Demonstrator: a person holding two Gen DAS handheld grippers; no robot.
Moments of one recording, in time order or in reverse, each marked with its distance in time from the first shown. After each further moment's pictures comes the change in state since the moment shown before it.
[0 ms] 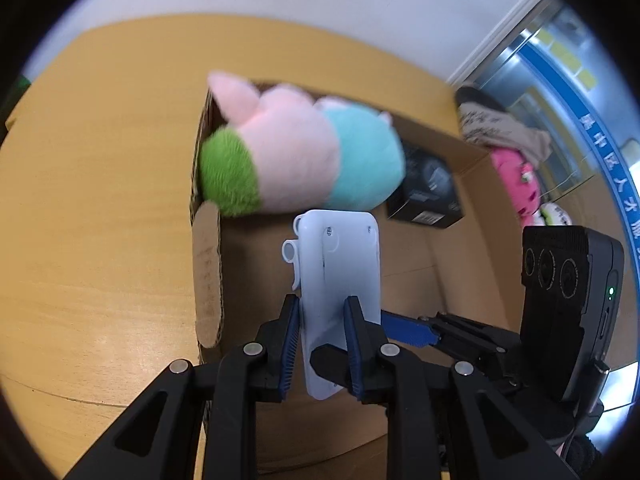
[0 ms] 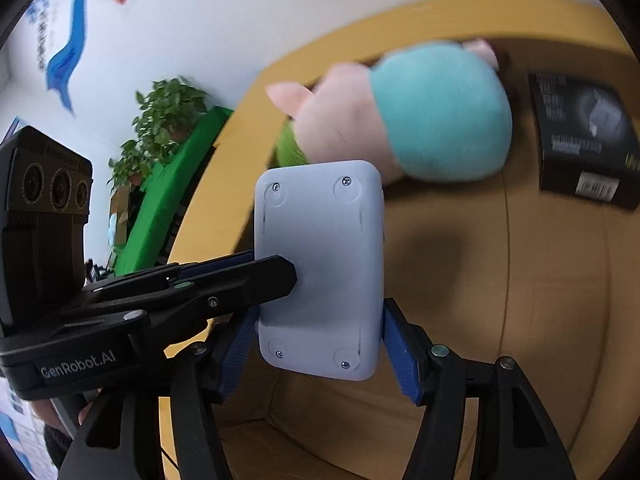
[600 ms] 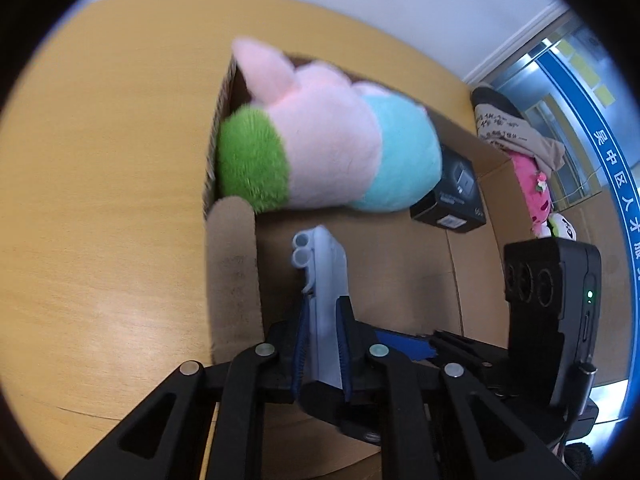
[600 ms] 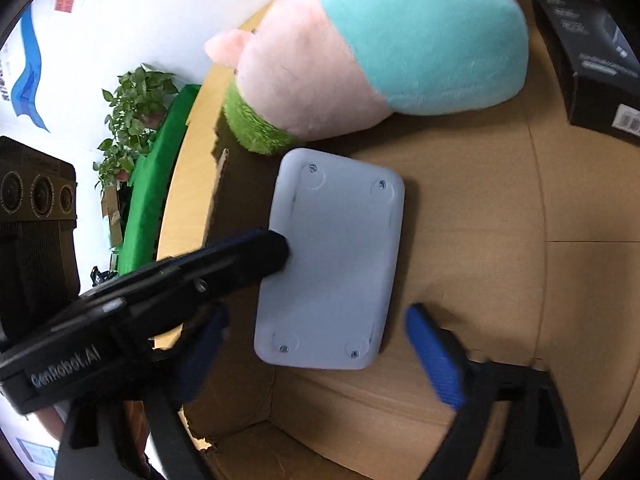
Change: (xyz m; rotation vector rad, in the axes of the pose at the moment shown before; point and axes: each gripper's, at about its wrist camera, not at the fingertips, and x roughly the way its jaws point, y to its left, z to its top) left arm 0.002 0.023 0.008 -0.052 -0.009 -0.020; right arm 0.036 -0.023 0.014 0.108 0.126 0.015
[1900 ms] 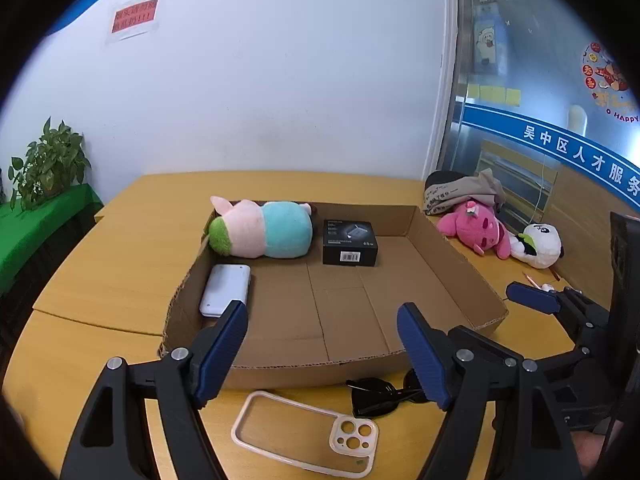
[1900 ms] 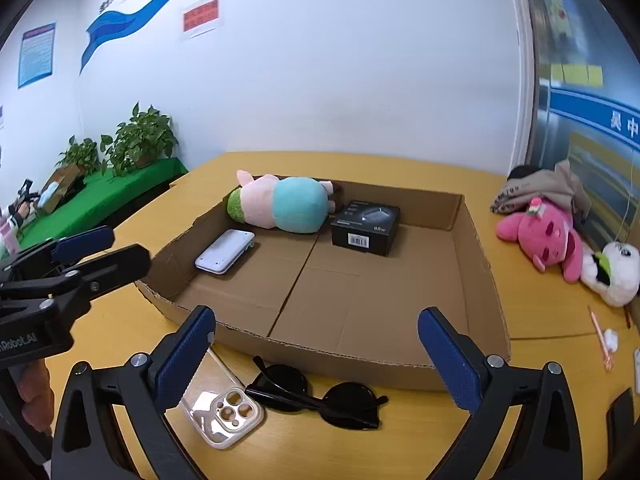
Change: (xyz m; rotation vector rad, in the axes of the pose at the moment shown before) left arm -0.106 -0.179 -0.219 0.220 -0.618 0.220; right arm -0.230 0.005 -0.230 -0.483 -0.642 -0.478
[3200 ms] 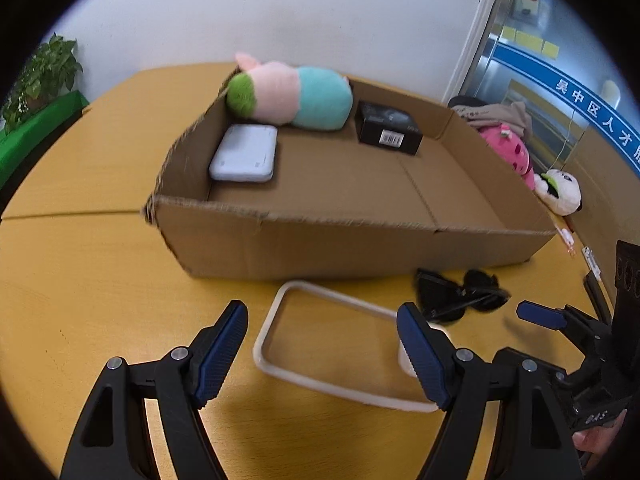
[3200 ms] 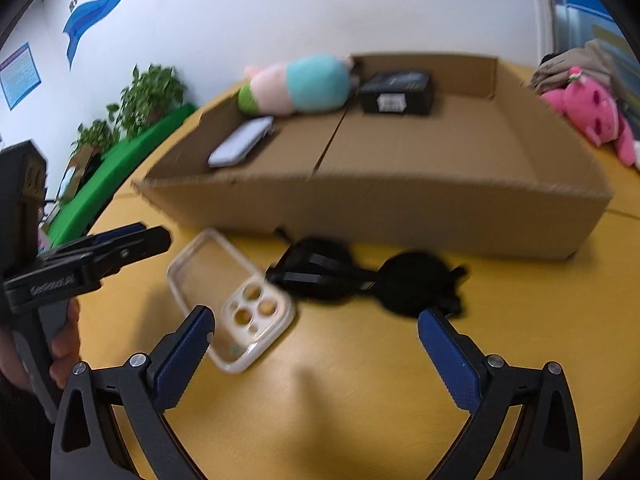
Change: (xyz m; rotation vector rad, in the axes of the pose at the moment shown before) left arm 0.071 0.074 -0.086 -0.090 0.325 -0.047; right arm 0.057 0.004 -0.091 0.152 0.301 0.187
